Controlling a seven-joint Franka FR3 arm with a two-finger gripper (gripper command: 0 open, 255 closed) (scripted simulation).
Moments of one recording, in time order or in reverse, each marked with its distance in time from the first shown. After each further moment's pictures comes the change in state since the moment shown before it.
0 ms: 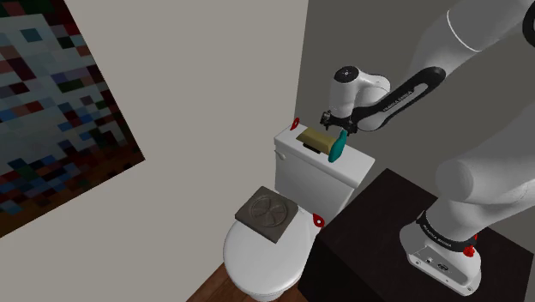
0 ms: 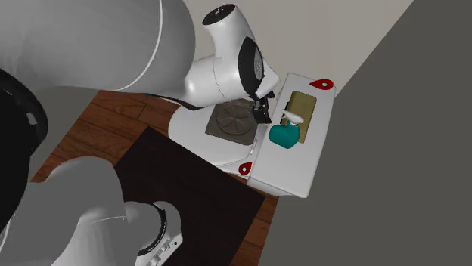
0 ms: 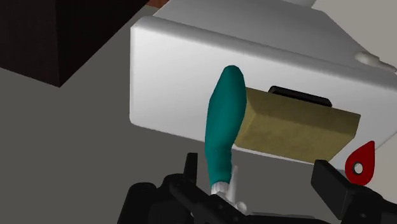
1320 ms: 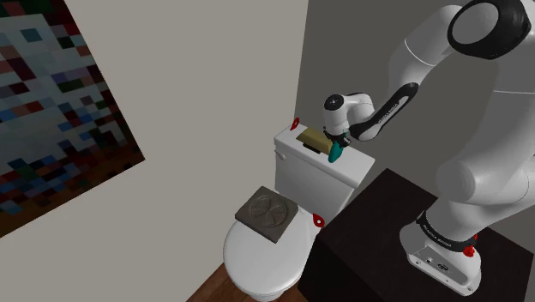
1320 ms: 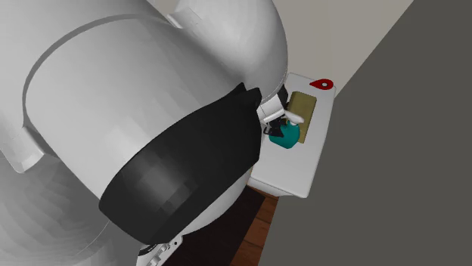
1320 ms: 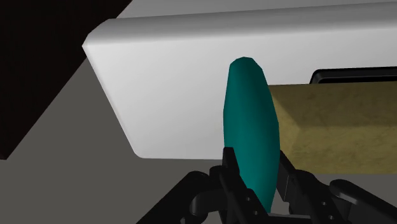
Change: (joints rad) arm 0.036 0.406 -0.137 0.202 -0.488 -0.081 0.631
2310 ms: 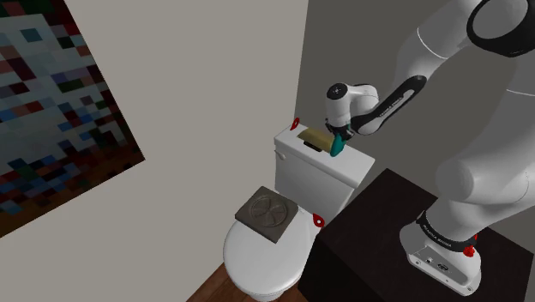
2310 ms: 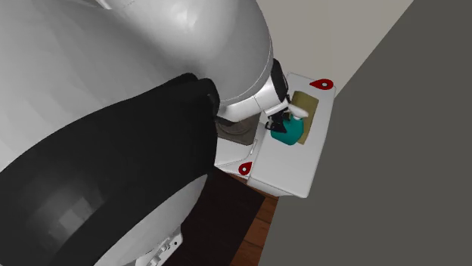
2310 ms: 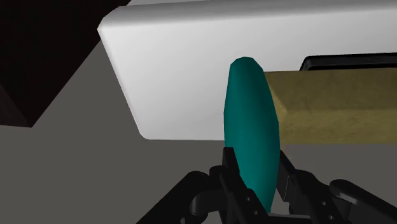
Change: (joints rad) arm -0.031 -0.119 0.041 -0.042 0.132 -0.009 -0.123
